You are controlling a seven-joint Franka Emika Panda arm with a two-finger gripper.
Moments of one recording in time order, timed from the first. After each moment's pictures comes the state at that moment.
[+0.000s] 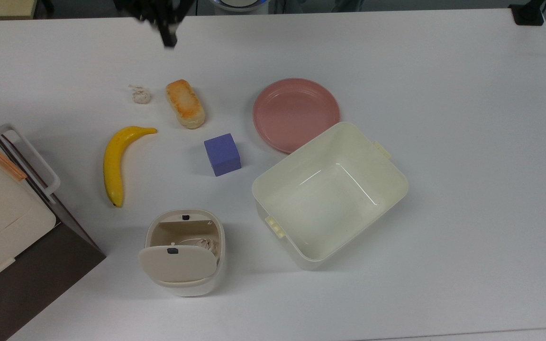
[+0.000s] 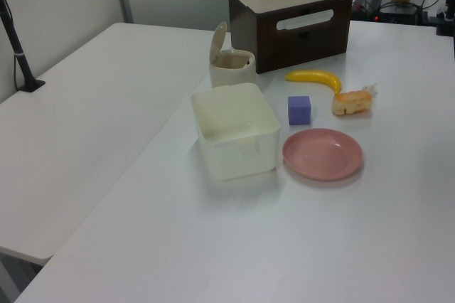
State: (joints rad) arm -0.30 0.01 0.16 -1.56 0.12 1.78 0.00
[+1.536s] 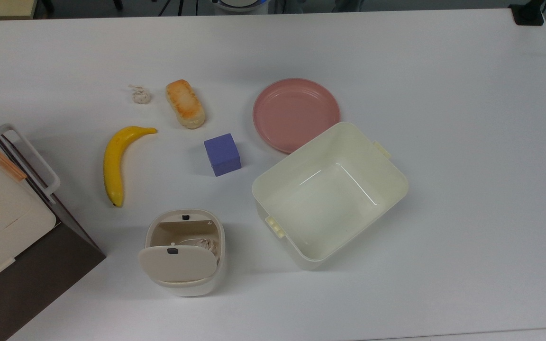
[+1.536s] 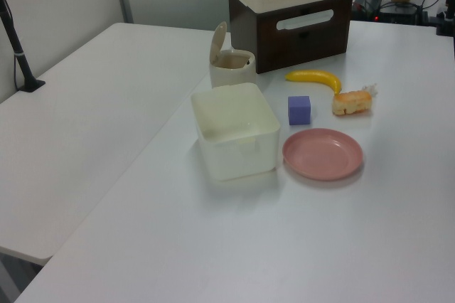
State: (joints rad) arm -0.28 -0.07 0.17 -1.61 0.09 1.66 -0.02
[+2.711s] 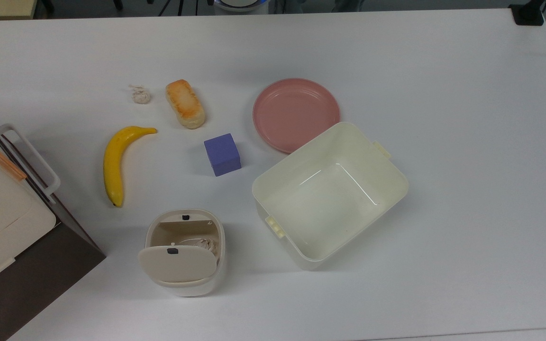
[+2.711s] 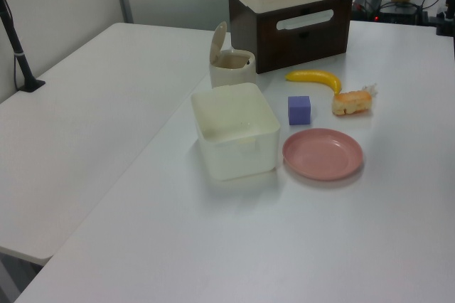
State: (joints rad) arm -0.29 -0.07 0.16 -1.61 0.09 1.66 -0.02
